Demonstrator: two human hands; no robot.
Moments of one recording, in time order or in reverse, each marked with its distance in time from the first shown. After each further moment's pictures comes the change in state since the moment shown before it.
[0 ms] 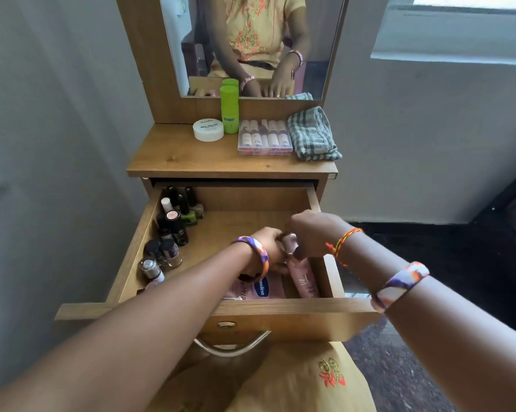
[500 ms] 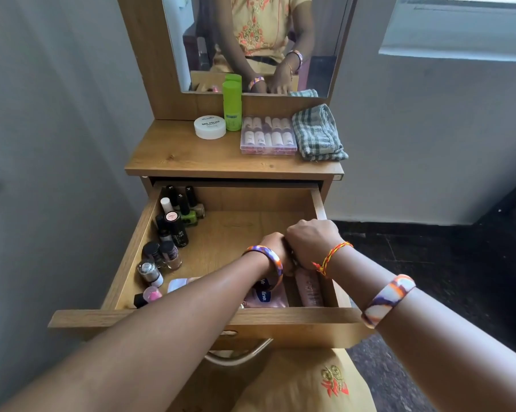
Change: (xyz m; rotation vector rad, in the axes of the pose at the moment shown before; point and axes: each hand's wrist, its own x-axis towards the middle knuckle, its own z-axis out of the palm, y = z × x) left_hand 0.021 -0.002 0.008 0.687 0.111 0.019; right_hand -0.006 -0.018 0.005 -0.217 0.064 0.028
